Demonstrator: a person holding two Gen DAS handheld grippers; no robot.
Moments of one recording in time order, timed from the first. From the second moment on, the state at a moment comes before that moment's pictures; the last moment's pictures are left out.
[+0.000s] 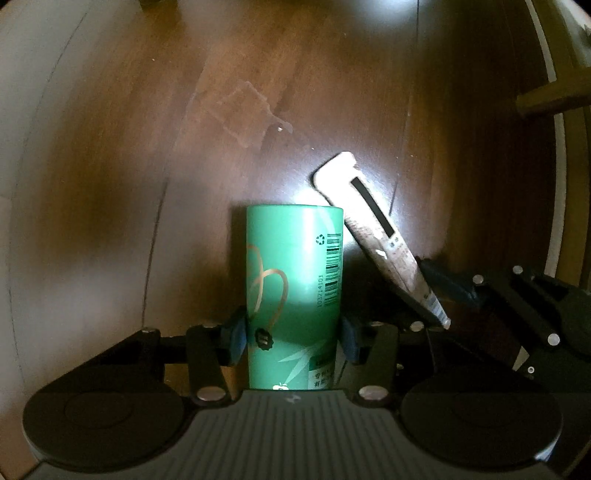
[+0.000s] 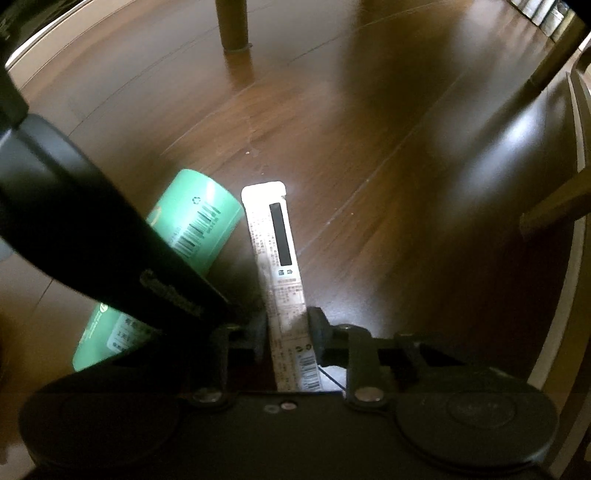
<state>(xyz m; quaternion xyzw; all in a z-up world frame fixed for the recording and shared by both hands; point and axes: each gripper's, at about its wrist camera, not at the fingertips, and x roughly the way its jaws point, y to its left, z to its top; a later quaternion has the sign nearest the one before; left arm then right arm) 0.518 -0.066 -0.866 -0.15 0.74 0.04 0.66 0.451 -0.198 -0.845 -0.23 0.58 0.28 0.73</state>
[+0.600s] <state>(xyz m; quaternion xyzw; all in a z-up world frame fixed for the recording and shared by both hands) 0.505 -0.032 -0.722 -0.15 0.72 0.05 0.68 0.433 -0.210 -0.720 -0.09 0.62 0.19 0.76</state>
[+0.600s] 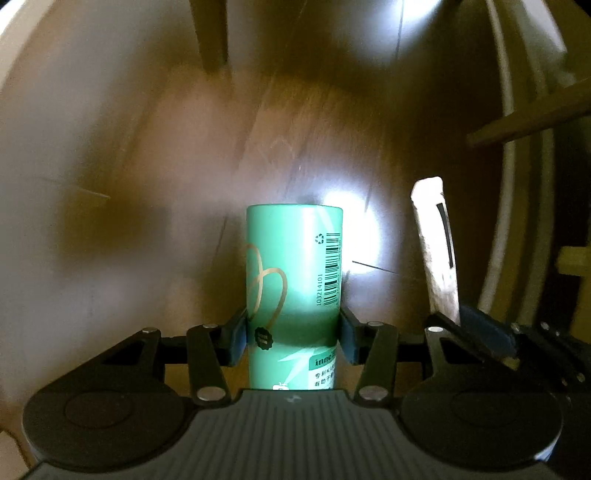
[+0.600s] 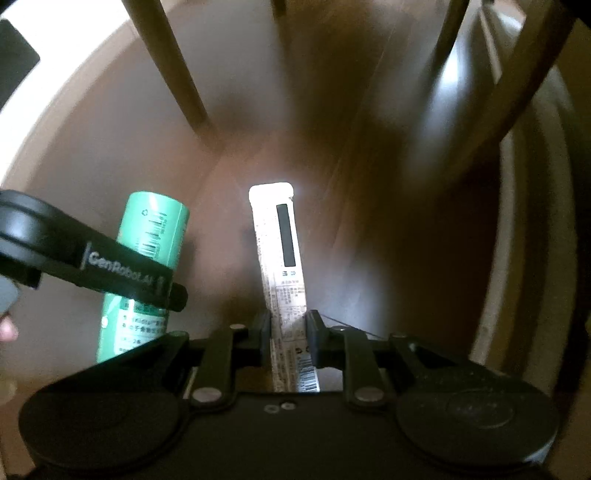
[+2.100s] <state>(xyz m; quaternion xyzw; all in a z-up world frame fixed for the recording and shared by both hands) 0.545 0.019 -0.034 -0.09 0.49 -0.14 0.86 0.412 -0.143 -0.040 0.03 0.38 0.09 0.92</state>
